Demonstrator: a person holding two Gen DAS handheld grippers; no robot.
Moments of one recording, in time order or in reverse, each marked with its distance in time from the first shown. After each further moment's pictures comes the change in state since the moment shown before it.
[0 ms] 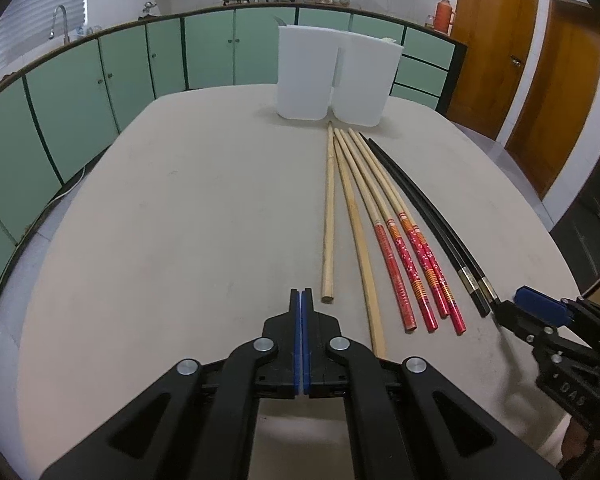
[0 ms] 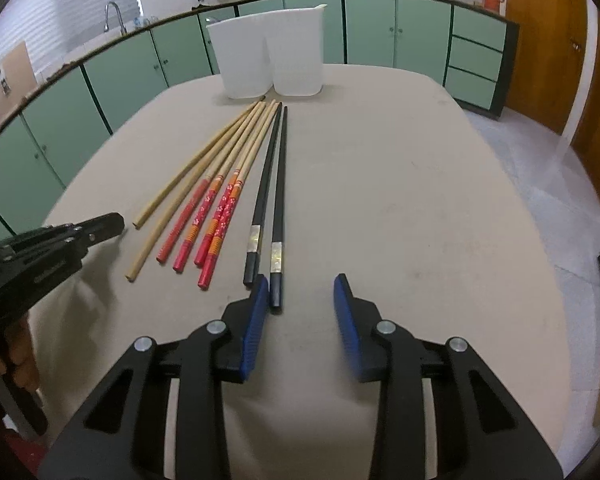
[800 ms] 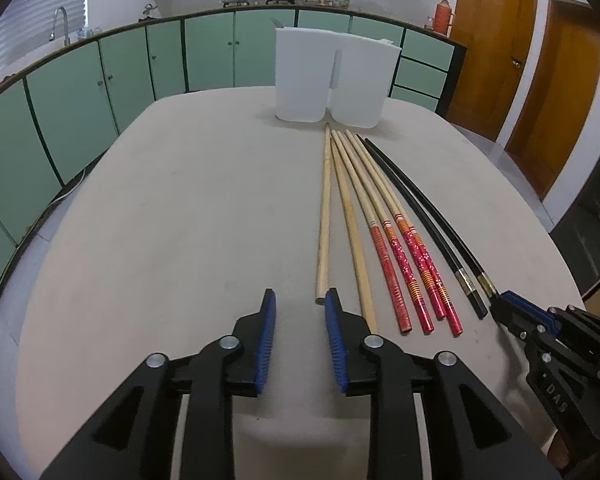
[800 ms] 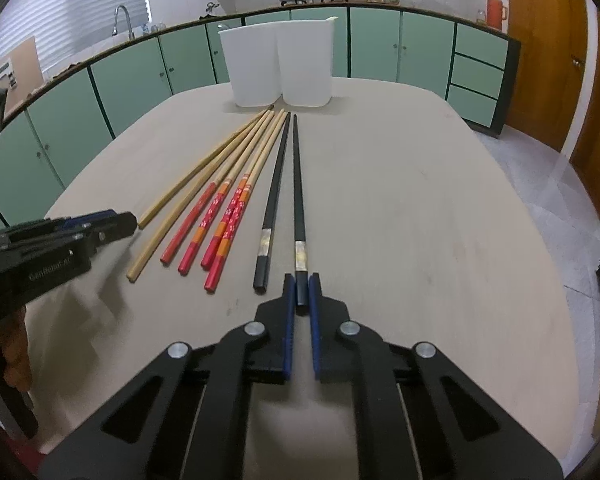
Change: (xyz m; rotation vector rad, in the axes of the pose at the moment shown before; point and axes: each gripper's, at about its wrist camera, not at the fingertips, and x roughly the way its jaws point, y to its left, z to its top) left arm 0.002 -0.006 -0.002 0.004 -0.005 -0.001; right arm 0.010 0.013 -0.001 -0.031 -0.062 -0.011
